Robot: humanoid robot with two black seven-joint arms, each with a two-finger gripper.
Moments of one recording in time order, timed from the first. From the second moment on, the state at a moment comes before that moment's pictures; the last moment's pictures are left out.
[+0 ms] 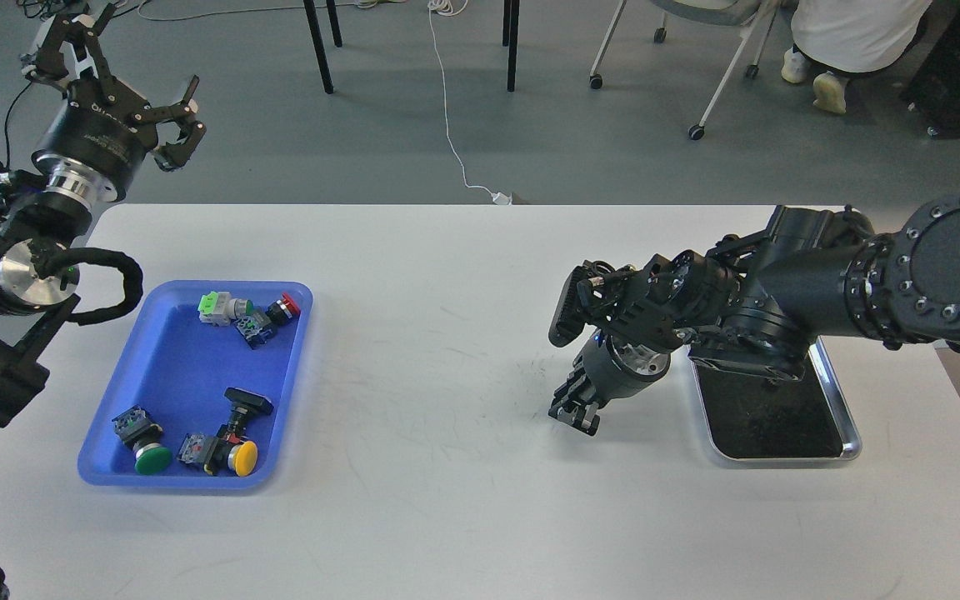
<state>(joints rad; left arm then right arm) -0.71 0.51 -0.92 -0.89 0.00 -0.31 -0.29 1.51 0.00 -0.95 0.93 -1.31 0.14 0.49</state>
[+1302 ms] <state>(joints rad) -0.71 0.53 -0.91 -0.90 0.00 -0.30 -0.29 1.47 -0.54 -0.97 1.05 -1.57 0.09 0.49</state>
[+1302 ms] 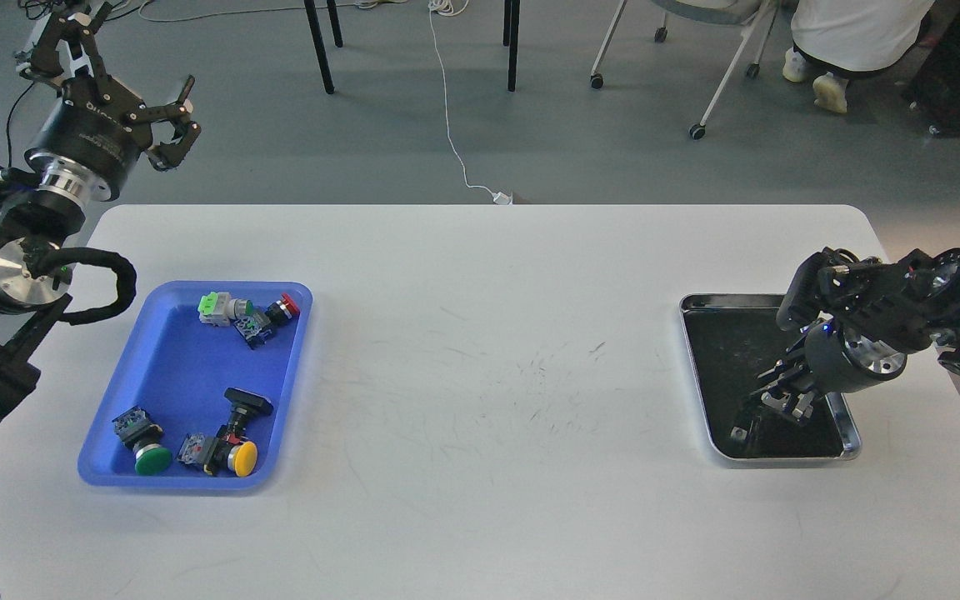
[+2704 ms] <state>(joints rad) -0.68 0.35 -0.95 -0.88 -0.01 -0.31 -0.28 1.05 -0.48 0.30 0.76 -0.02 0.08 0.49</state>
